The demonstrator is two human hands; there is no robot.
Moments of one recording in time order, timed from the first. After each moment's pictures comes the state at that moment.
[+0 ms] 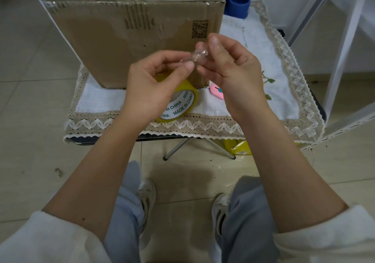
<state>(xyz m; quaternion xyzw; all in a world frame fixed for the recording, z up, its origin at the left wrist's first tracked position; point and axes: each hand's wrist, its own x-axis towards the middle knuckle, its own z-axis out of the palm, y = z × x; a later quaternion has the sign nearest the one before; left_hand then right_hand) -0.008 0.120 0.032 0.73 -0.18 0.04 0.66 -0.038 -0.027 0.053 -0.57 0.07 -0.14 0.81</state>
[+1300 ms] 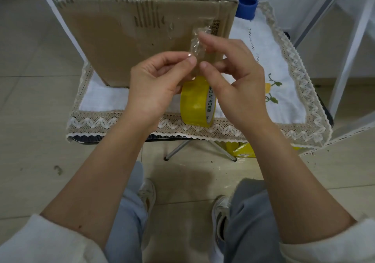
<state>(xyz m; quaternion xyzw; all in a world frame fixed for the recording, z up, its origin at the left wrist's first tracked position) -0.016 0.119 0.045 0.66 -0.06 -0.04 0.75 -0.041 -0.023 0.035 -0.80 -0.10 -0.29 0.51</state>
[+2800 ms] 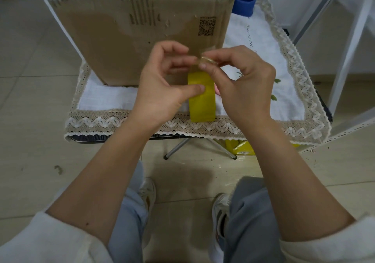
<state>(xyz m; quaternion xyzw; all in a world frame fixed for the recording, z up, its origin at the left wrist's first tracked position) -0.011 0.116 0.025 0.71 -0.18 0.00 0.68 -0.040 -0.035 0.026 -0.83 -0.04 -0.37 0.42</state>
